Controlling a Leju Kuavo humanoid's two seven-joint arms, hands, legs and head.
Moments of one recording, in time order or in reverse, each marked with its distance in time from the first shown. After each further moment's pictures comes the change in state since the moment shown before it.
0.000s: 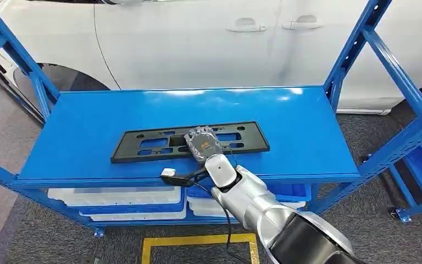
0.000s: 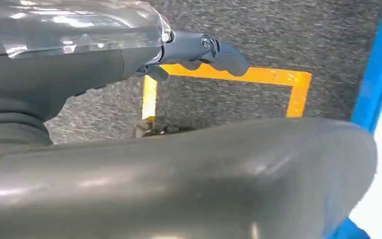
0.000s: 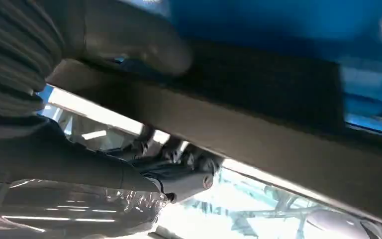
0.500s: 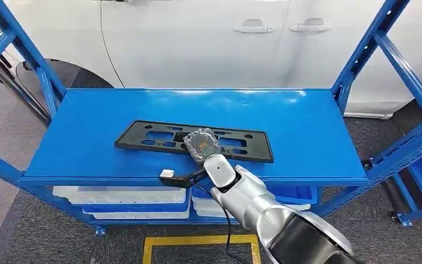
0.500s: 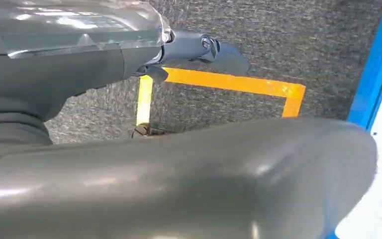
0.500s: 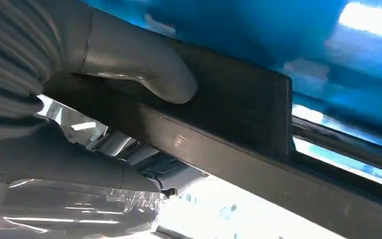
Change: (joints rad) left arm 0.001 -0.003 0.016 0.000 -0.001 0.003 -0.018; right arm 0.000 0.000 -0.002 -0.001 -0.003 0.000 -0.015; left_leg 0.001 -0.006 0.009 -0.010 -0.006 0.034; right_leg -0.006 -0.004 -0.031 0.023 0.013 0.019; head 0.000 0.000
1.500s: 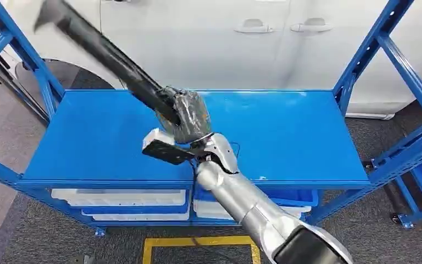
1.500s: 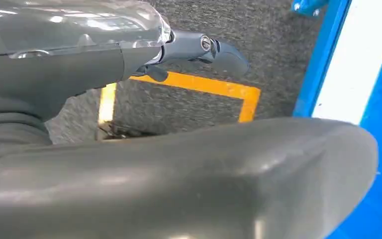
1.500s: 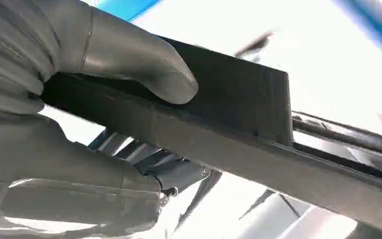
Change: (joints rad) left arm -0.010 -0.005 0.087 0.000 0.024 -0.011 -0.145; right arm 0.154 -0.027 -0.152 -0.695 -1.029 -0.108 -0.657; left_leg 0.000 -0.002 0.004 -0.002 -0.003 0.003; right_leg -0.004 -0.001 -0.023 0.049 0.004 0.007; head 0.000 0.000
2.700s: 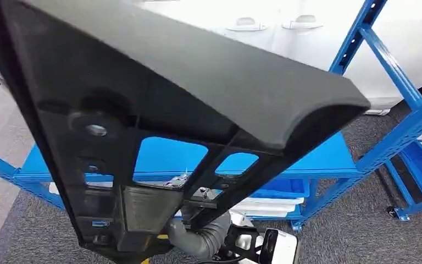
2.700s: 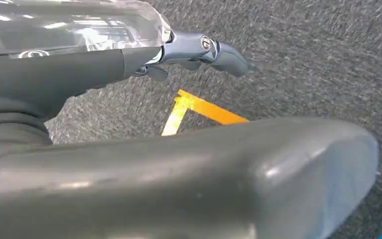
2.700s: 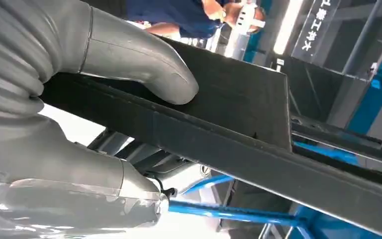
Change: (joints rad) left arm 0.071 0.055 0.152 0.005 -0.007 0.101 0.205; right arm 0.445 -0.224 0.201 -0.772 -0.529 0.649 -0.194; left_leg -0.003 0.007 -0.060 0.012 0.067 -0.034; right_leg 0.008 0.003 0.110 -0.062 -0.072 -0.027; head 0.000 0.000
